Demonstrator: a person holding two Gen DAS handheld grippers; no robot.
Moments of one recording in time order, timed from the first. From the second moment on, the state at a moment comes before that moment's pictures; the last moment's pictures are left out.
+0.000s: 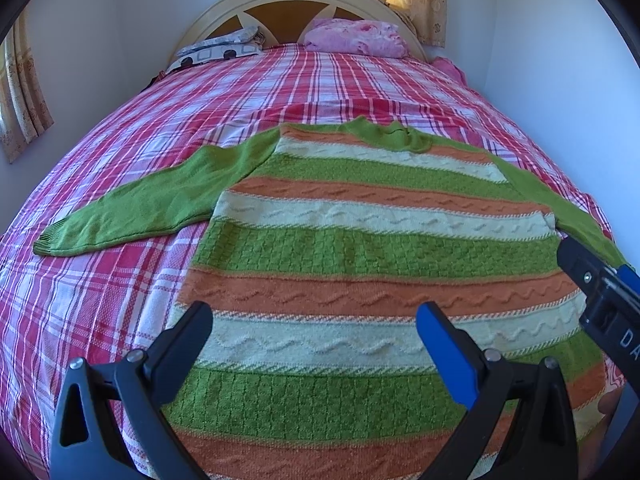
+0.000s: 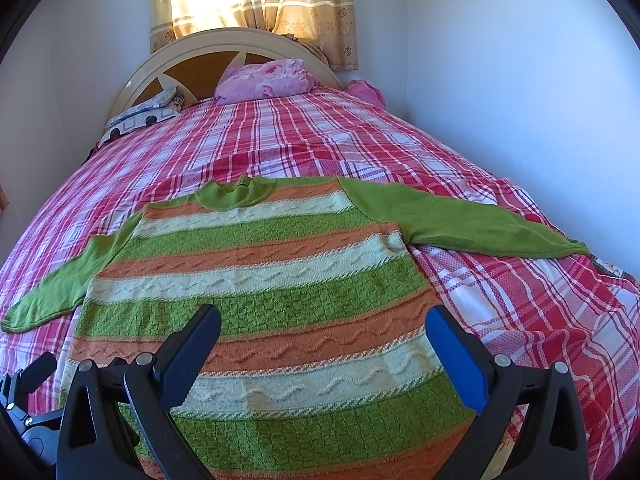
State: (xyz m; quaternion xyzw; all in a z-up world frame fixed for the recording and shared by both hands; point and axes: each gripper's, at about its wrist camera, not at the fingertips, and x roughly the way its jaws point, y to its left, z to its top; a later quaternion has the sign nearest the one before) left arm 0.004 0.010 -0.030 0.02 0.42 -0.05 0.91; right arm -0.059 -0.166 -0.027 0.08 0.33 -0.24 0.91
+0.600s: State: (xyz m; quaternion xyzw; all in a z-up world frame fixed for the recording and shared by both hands) left arm 0.043 0.040 -0.049 0.04 0.37 0.03 0.93; right arm -0.048 -0.204 -0.033 0.08 0.35 -0.28 0.89
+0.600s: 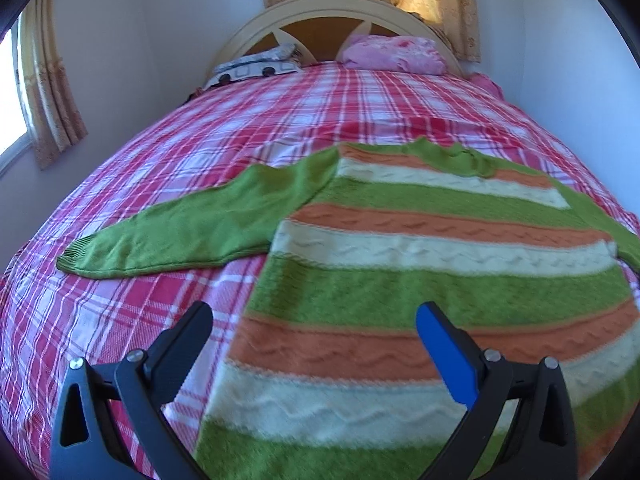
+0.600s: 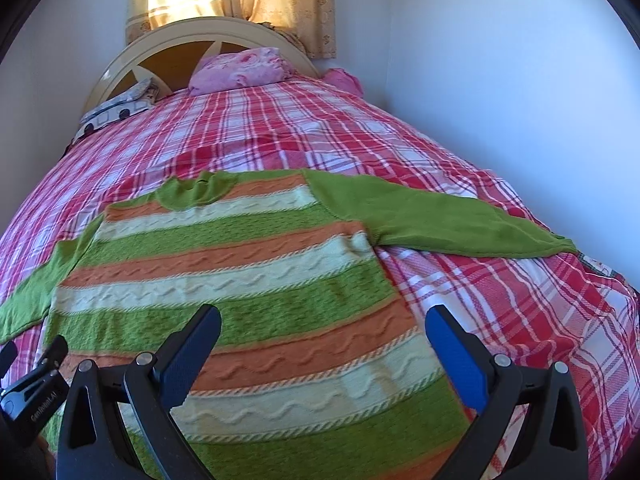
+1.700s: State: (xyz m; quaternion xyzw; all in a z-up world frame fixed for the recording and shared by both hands) left arm 0.058 0.070 -0.085 -0.06 0.43 0.01 0.90; right arm -0.184 -0.617 -0.092 0.49 0.24 -0.39 0.74
